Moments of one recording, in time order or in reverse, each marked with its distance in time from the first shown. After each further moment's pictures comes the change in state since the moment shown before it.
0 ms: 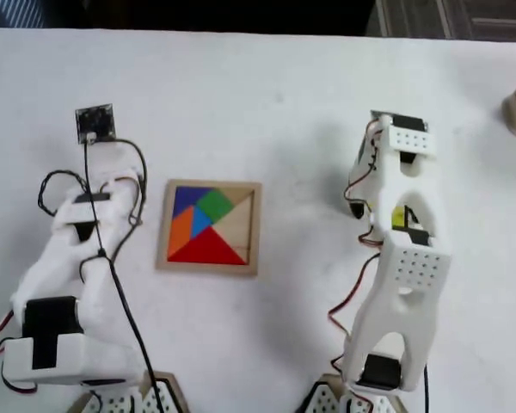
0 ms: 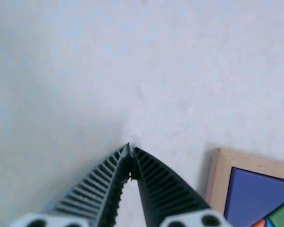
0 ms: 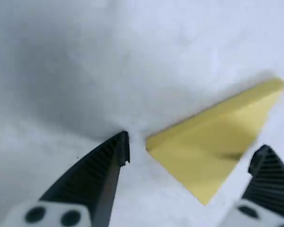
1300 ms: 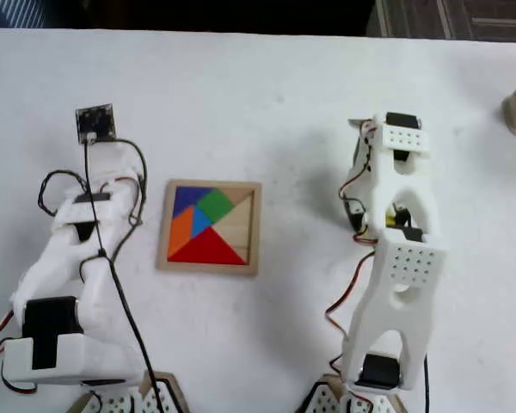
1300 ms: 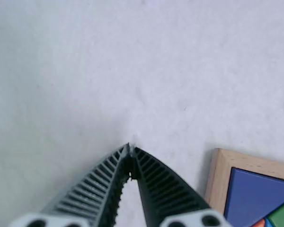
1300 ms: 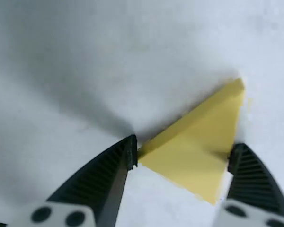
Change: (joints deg) left arm 0.0 0.0 0.0 0.0 0.0; right arm -2.3 1.2 -3.0 8.0 15.0
